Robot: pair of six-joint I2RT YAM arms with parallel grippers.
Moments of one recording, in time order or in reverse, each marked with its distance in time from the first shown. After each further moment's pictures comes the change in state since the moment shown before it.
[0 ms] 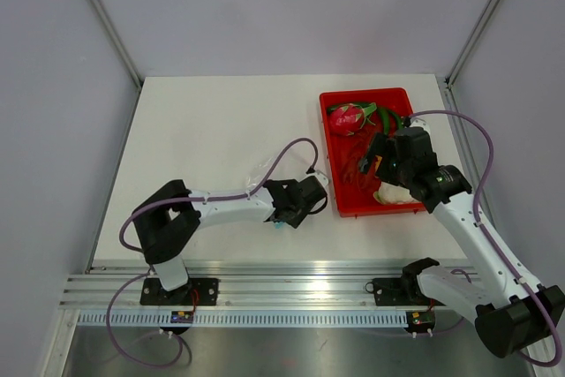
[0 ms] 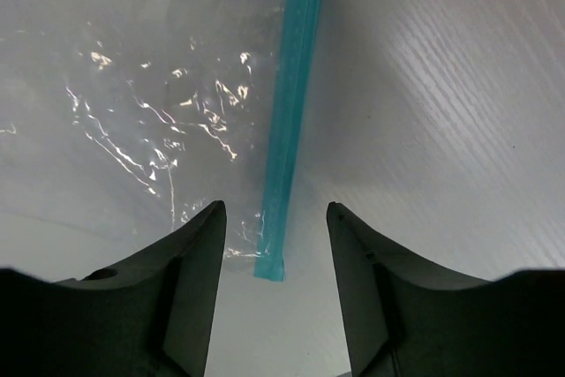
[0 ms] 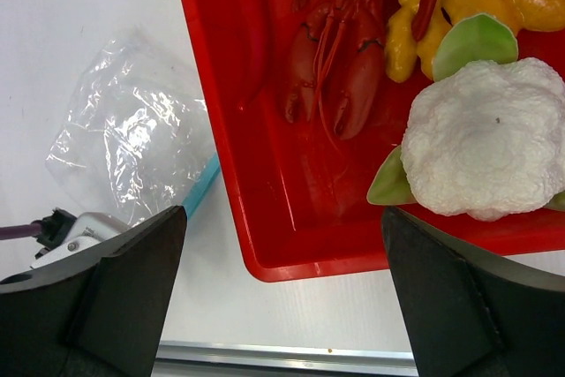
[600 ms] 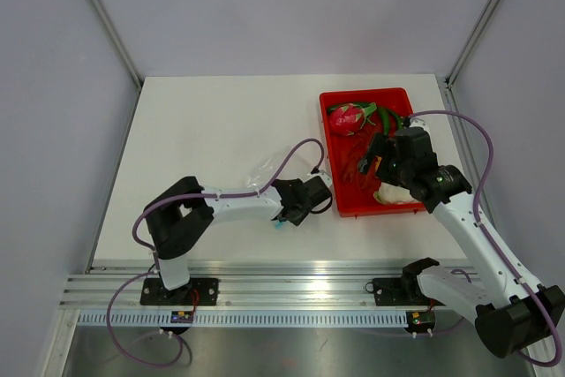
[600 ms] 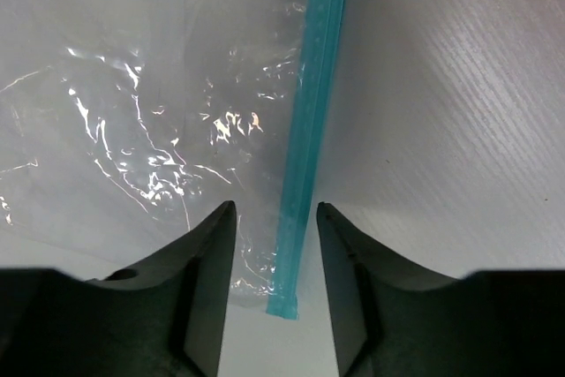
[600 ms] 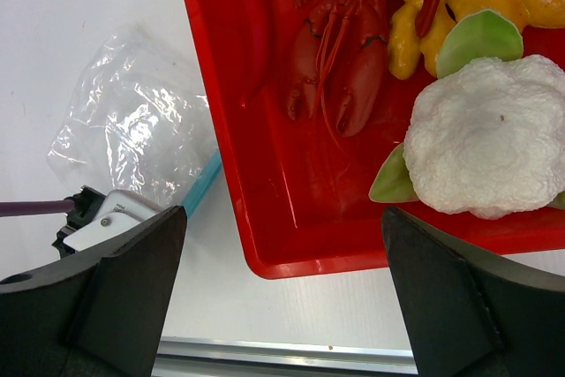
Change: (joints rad) left arm 0.001 0.084 0.057 0.007 -0.063 0.035; right arm 0.000 0.000 0.000 -0.003 -0.011 -0.001
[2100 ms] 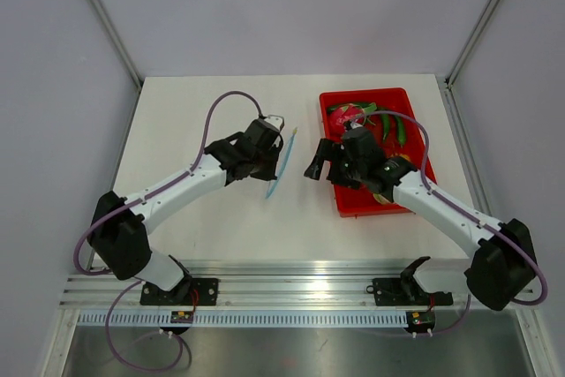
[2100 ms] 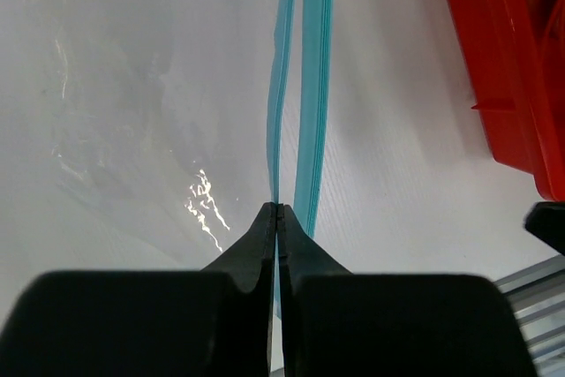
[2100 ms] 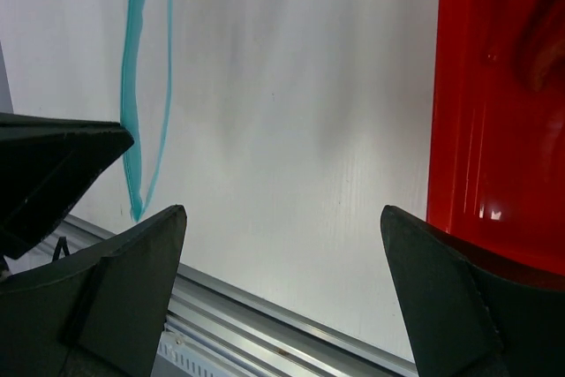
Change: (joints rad) left arm 0.346 -0.323 0.060 -0.098 0.270 -0.141; right arm 0.253 0.264 -0.018 0.278 -0.171 0.157
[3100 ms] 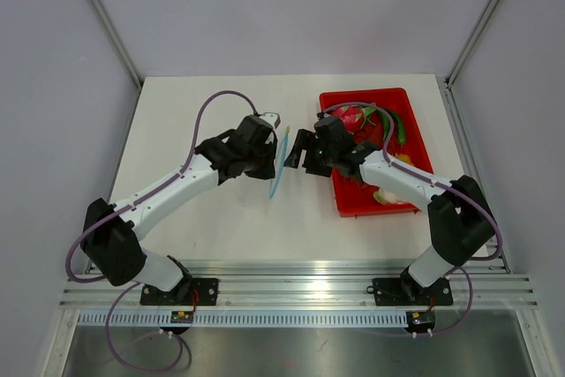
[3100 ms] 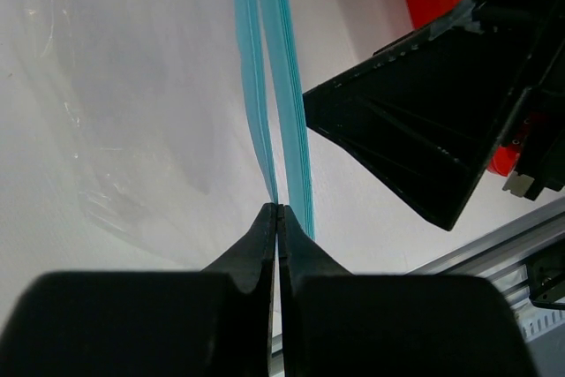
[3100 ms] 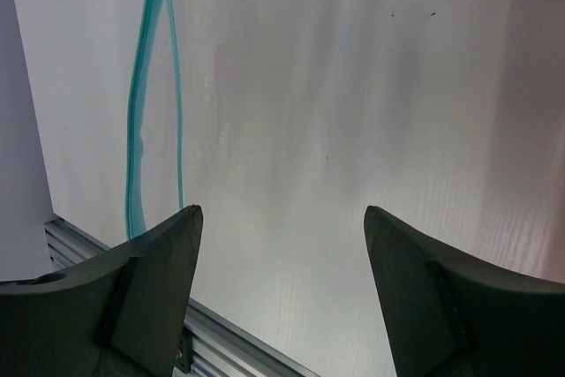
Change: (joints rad) left arm 0.026 -0.048 0.017 -0.048 0.100 -0.042; right arm 0.038 0.343 0.156 0.184 -0.055 0.039
